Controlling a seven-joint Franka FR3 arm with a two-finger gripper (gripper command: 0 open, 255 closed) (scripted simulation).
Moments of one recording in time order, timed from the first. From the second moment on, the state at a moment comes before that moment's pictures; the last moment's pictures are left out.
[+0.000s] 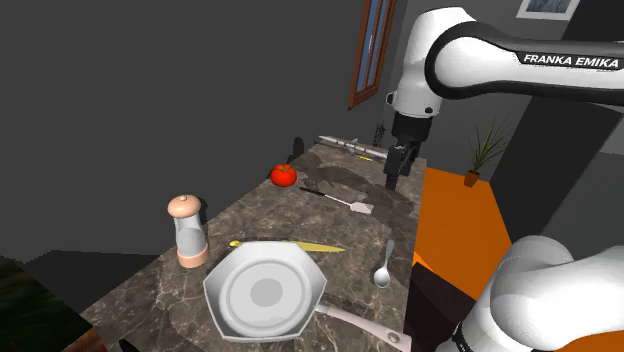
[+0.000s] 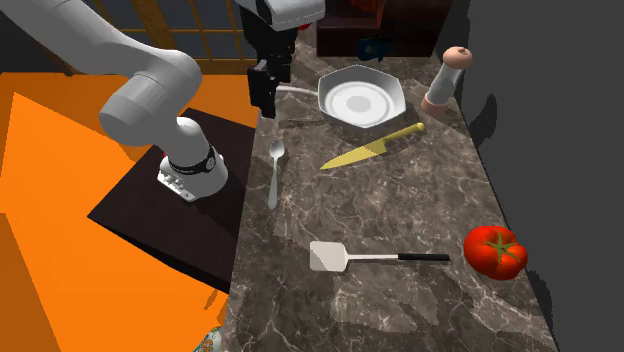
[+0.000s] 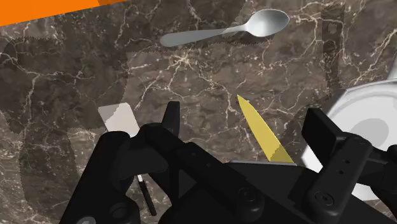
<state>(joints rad) 0.02 -0.79 0.03 -2.40 0.01 1.57 -0.12</state>
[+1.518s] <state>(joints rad) 0.01 -0.12 -0.17 -2.25 0.00 2.17 -0.49</state>
